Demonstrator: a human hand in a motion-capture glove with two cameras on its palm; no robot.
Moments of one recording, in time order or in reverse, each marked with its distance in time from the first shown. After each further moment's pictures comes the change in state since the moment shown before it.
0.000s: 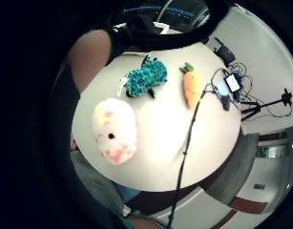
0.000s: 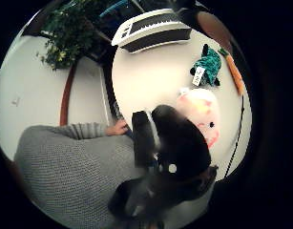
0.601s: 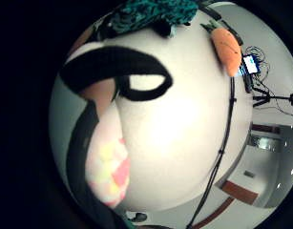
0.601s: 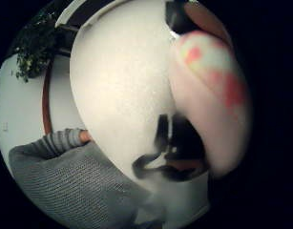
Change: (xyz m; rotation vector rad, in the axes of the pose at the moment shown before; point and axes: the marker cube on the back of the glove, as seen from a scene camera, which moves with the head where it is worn) arm -0.005 0.010 0.128 -0.138 0.084 0.055
